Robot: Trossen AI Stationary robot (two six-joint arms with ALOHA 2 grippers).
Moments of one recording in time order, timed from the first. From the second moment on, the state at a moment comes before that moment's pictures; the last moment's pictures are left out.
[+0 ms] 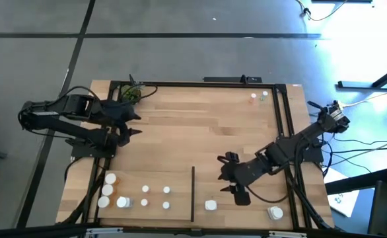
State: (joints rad) left arm -0.04 0.82 1.10 -1.09 -0.18 -0.23; right arm 0.54 1.51 1.34 -0.63 0.10 0.47
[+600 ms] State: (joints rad) left arm -0.04 0.81 1.10 -1.10 -0.18 -0.14; right arm 0.58 1.51 1.12 -0.40 0.10 0.57
